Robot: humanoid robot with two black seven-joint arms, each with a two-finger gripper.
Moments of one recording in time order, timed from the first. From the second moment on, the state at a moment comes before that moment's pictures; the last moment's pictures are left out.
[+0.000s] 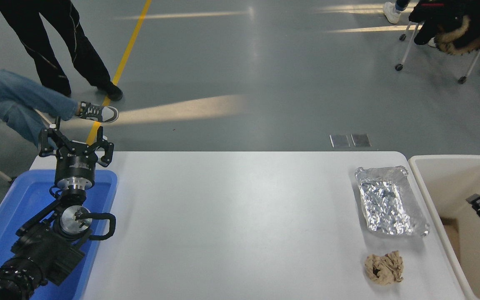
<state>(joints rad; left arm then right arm) -0.61 0.18 -0.96 -0.40 -0.12 -0.53 -0.59 1.41 -0.51 -1.26 0.96 0.25 -0.10 -0.11</state>
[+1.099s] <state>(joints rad) -0.61 0.18 -0.96 -0.40 -0.12 -0.52 -0.60 2.83 -0.29 -1.24 1.74 0.16 0.75 -0.02</state>
